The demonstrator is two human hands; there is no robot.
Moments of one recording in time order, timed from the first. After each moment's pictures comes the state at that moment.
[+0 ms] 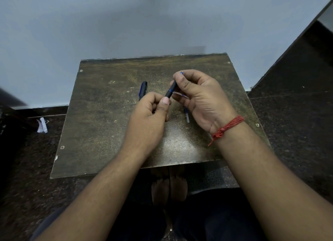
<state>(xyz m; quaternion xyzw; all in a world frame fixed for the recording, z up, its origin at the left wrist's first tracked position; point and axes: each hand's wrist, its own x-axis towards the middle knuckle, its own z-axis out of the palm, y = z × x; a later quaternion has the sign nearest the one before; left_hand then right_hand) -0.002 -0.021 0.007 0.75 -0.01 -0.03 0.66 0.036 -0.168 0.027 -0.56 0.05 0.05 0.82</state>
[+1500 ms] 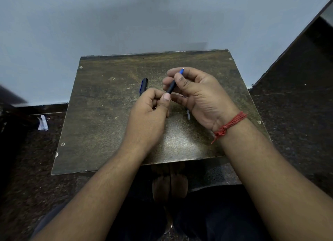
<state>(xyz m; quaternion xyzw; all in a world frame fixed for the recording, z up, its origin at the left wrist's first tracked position) -0.003 -0.020 0.010 0.76 -0.02 -0.02 0.65 0.035 -0.171 0.025 -0.56 0.00 0.09 0.82</state>
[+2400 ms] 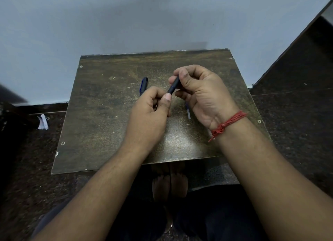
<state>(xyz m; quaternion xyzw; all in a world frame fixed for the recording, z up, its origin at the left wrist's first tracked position) -0.004 -0.022 0.010 0.78 -0.04 0.01 0.62 0.031 -0.165 0.033 -0.58 0.06 0.03 0.81</state>
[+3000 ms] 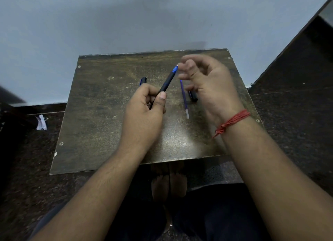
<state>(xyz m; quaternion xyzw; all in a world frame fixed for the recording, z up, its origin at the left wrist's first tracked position) -0.001 -0.021 0.009 0.80 -0.01 0.06 0.60 0.037 -0.178 0.036 -0.71 0.05 -0.07 0.70</state>
